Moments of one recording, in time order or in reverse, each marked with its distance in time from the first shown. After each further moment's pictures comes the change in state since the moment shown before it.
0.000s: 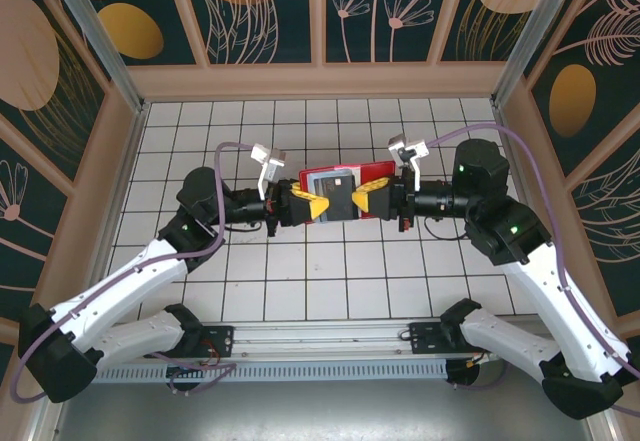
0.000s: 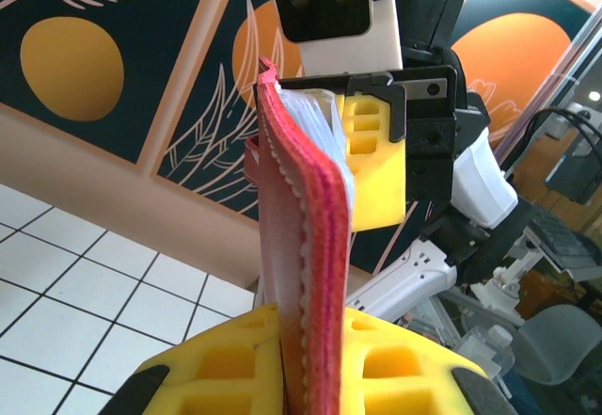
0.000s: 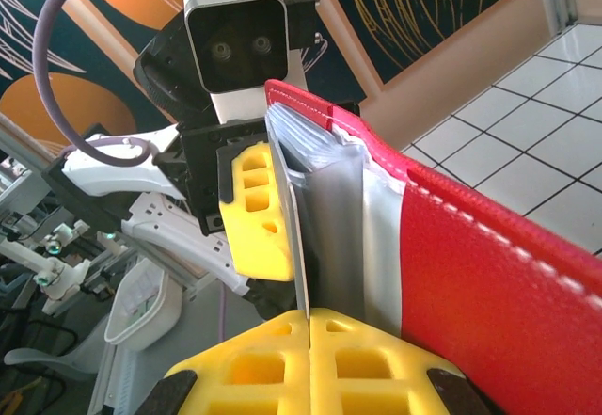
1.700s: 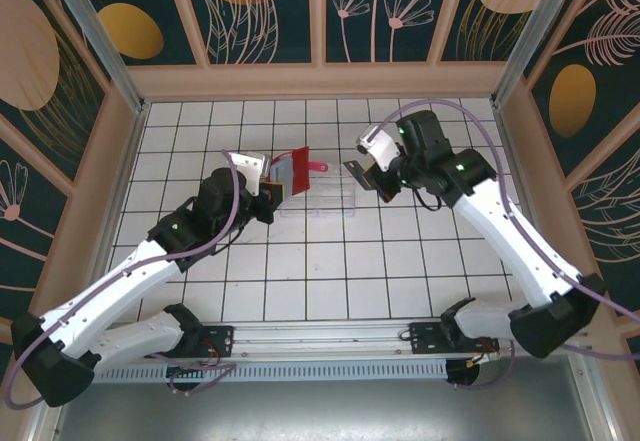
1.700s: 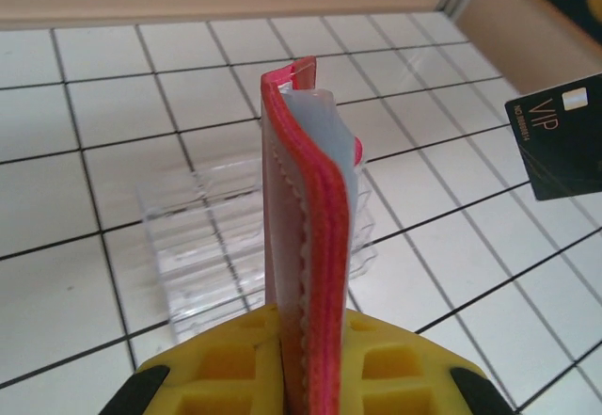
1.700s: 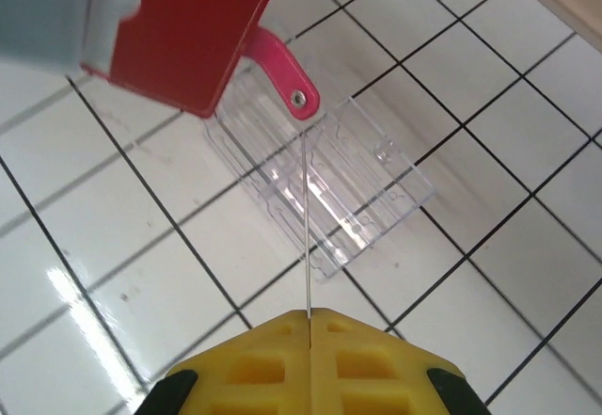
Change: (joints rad) left arm 0.000 -0.024 0.084 -0.792 -0.927 0.254; right arm -0.038 0.410 0.197 -0.385 0.603 -0.736
